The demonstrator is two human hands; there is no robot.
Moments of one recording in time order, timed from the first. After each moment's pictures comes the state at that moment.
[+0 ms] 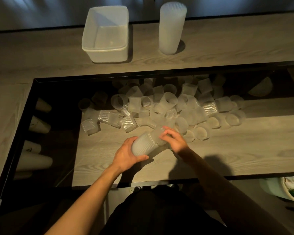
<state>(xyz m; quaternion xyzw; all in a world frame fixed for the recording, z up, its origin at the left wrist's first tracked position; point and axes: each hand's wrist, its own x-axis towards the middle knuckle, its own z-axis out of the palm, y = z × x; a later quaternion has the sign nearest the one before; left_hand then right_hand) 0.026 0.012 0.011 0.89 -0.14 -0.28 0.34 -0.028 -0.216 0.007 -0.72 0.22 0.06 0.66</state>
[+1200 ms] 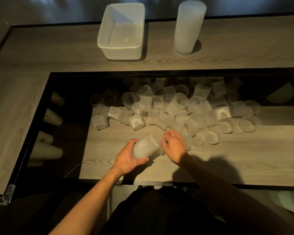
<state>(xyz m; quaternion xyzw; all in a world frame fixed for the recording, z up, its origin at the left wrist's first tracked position) 0.017 0.035 0.005 0.89 -0.10 -0.29 0.34 -0.020 -0.196 -0.034 -0.95 0.09 0.02 0.29</state>
